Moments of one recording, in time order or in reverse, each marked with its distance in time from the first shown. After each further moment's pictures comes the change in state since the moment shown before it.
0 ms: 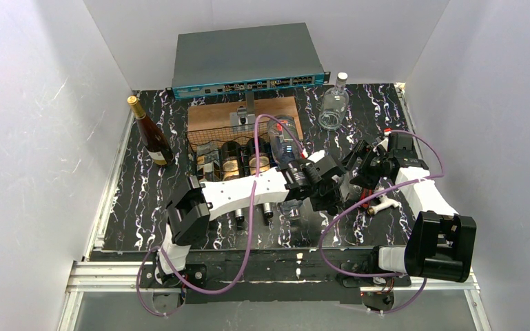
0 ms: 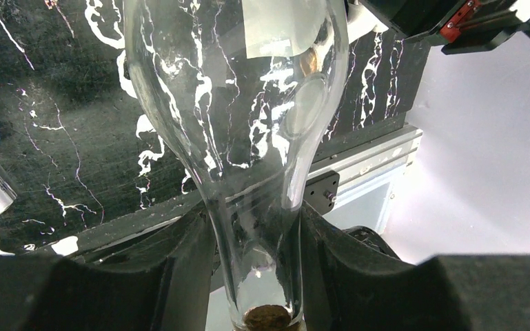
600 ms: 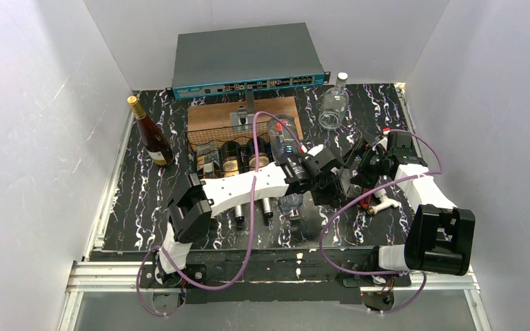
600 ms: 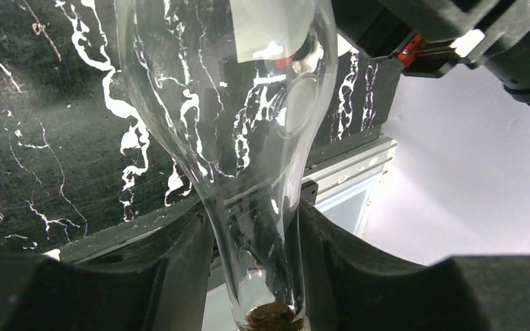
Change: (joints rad) left arm 0.038 0.020 0.031 0.014 0.029 -0.021; right arm 0.000 0.040 0.011 0.010 -0.021 0.004
